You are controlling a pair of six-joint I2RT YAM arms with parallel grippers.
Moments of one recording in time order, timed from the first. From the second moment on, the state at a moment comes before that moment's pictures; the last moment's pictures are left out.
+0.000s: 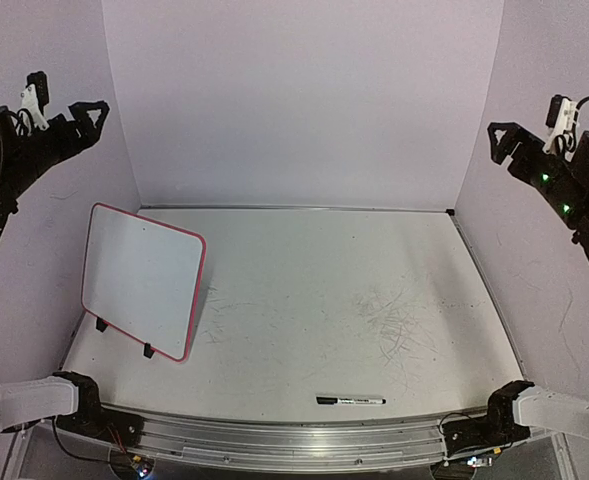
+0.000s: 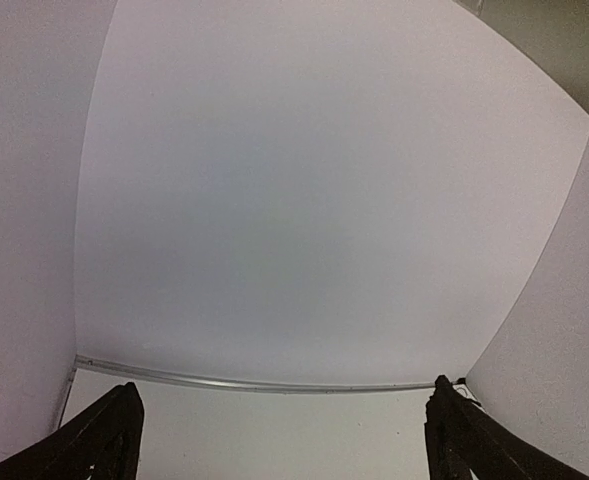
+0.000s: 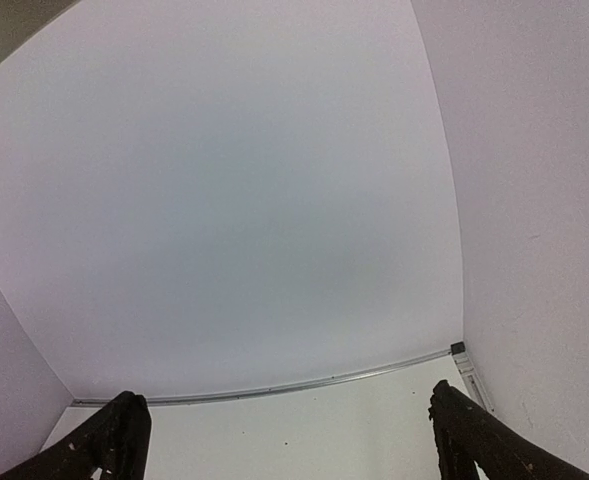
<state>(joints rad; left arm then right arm) -0.14 0.95 1.39 -0.33 0.11 -0.32 0.31 0.91 1.30 -0.33 0.25 0.27</state>
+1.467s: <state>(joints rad) -0.15 0.91 0.72 -1.05 0.14 -0.74 0.31 1.02 1.11 -0.16 0.11 0.31</state>
